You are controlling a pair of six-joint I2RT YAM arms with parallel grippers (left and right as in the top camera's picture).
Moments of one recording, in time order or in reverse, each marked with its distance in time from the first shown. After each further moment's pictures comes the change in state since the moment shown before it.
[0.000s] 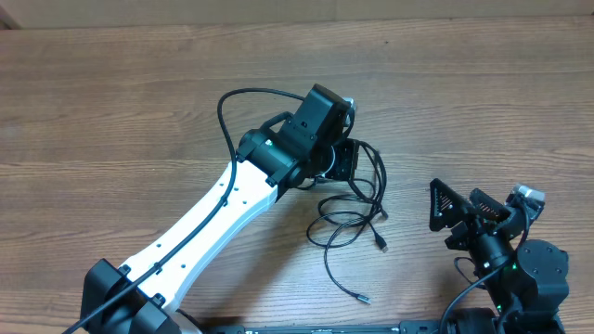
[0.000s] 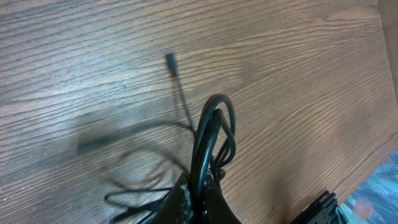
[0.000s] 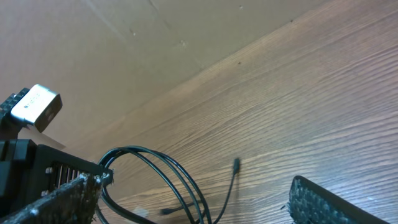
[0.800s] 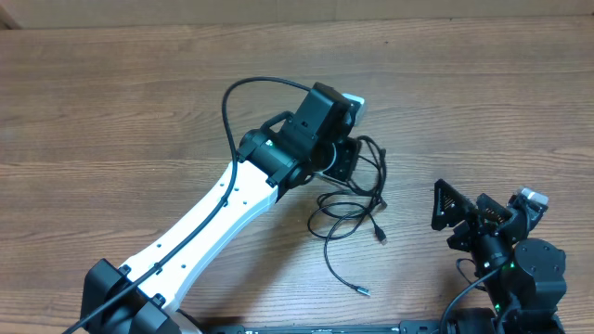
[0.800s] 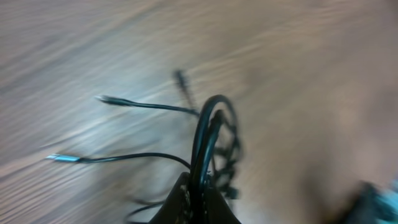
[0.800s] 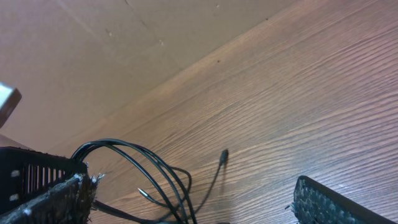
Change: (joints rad) left arm -0.001 0.000 0.000 0.034 -0.070 0.206; right arm 0.000 0.000 0.000 -0.047 0.072 0.000
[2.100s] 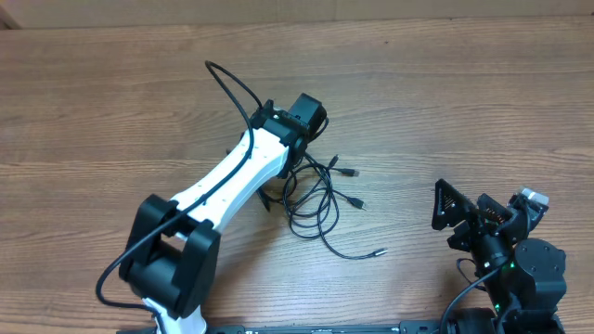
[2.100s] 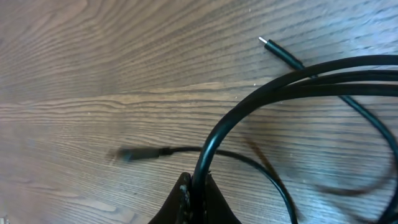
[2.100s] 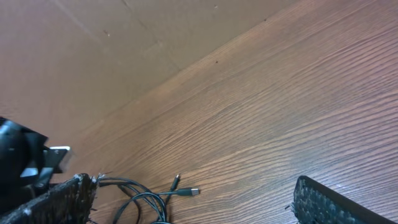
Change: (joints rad) left arm 0.125 0.259 0.000 -0.357 -0.723 -0.093; right arm 0.000 0.000 0.000 0.000 0.007 0.000
